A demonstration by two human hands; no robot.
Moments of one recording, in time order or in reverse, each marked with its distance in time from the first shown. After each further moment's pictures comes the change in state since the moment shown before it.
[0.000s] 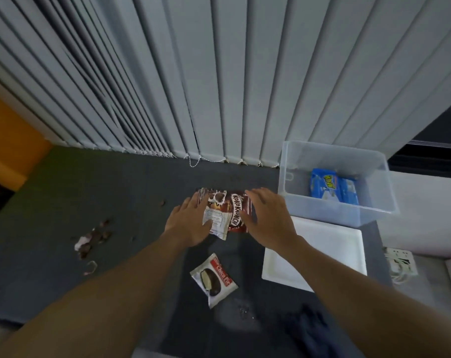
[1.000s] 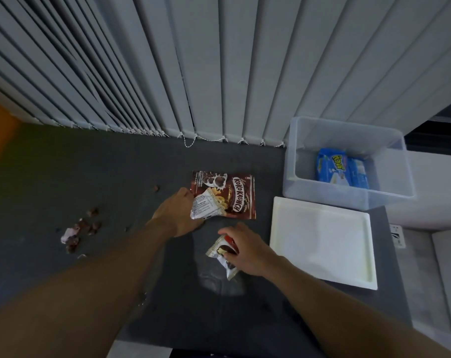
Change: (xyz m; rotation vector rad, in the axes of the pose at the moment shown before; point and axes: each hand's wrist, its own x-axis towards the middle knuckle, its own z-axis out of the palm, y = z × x) left_hand 0.028 -0.051 0.027 -0.124 -0.035 0.085; right_hand -0.046 -0.027 0.076 0.335 -0.516 0.025
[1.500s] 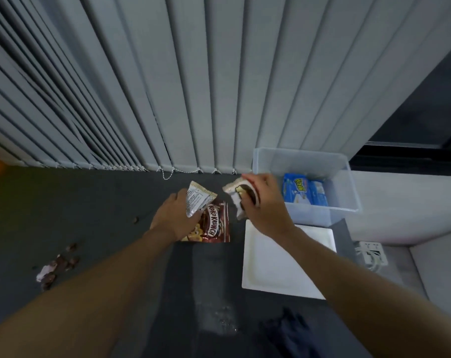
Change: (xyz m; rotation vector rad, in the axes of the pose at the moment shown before) left_hand 0.004 0.080 -0.048 -0.233 0.204 -0.081; right_hand -0.016 0.006 -0.149 0.070 0.797 -0.177
